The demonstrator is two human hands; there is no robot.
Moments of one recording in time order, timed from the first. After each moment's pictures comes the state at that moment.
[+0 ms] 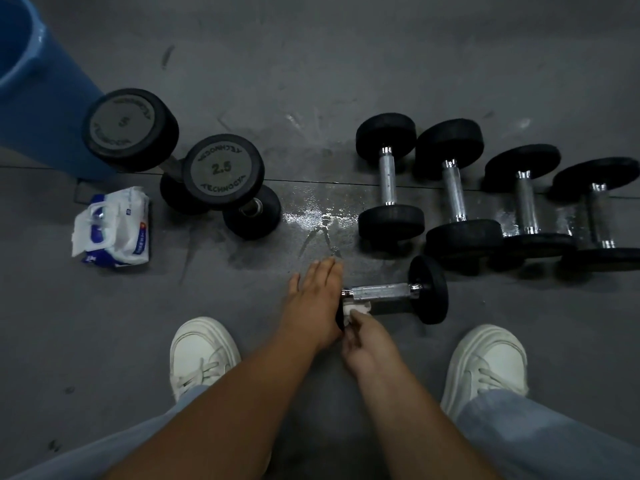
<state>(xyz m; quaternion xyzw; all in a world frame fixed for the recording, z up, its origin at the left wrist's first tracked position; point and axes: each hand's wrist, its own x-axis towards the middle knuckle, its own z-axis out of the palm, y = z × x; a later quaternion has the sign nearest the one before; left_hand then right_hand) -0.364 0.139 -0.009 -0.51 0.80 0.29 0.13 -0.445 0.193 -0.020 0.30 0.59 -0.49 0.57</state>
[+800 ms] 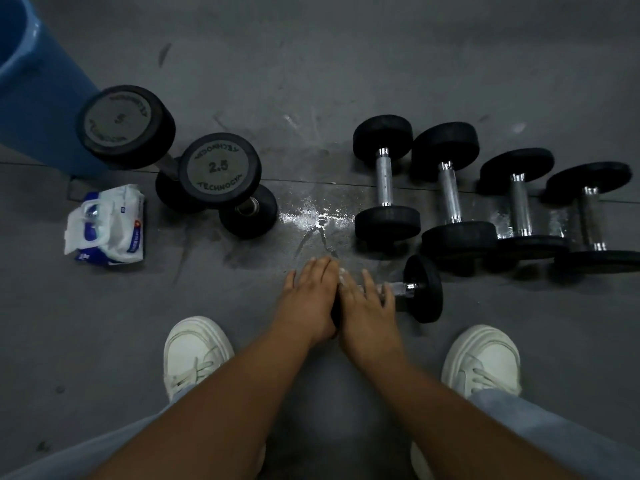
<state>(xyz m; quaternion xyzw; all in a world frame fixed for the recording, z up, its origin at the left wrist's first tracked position) -0.364 0.136 -0.016 -0.52 0.80 0.29 0.12 -0.475 0.200 -0.042 -0.66 0.72 0.02 0.19</state>
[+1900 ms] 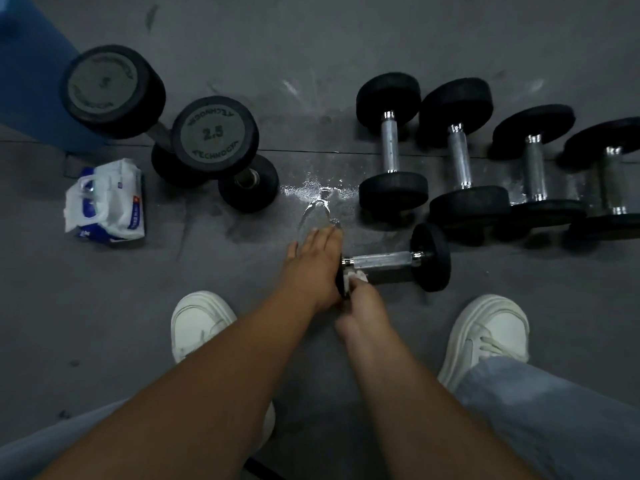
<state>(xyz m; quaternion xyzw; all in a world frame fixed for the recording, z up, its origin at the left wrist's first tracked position) -0.366 0.130 -0.016 -0.52 0.80 0.29 0.13 -0.430 0.183 -0.044 0.26 0.61 -0.48 0.57</state>
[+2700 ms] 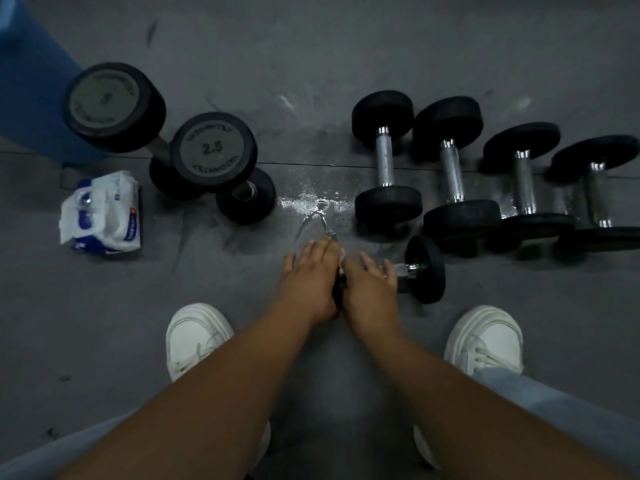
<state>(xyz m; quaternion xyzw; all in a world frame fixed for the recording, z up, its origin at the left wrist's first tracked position) -0.363 0.132 -0.021 -0.52 0.79 0.30 0.10 -0.470 0.180 -0.035 -0.57 0.78 -0.08 0.25</state>
